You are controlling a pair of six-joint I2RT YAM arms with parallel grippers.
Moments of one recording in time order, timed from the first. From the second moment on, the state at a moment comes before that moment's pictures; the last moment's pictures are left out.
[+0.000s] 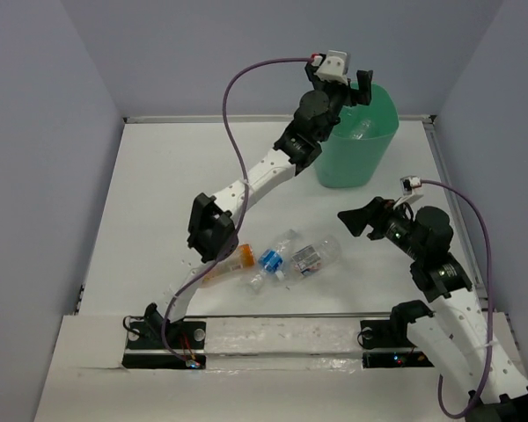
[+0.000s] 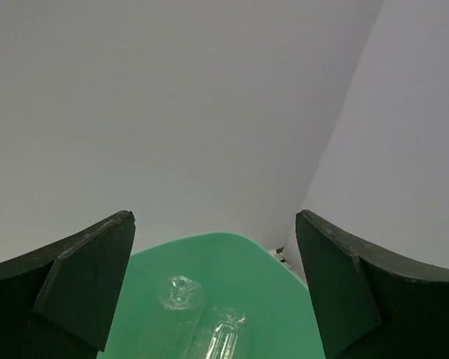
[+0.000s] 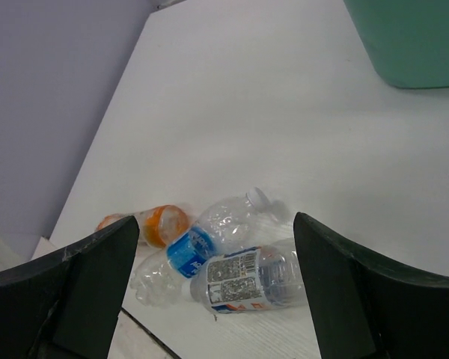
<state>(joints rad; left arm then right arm) -0.83 2.40 2.45 0.36 -0.34 -0.12 0.26 0.57 0.57 -0.17 -0.36 0.58</state>
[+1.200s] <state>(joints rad) -0.84 0.60 0.83 -0.27 -0.46 -0.37 0.73 1.19 0.66 -0.41 0.30 0.94</state>
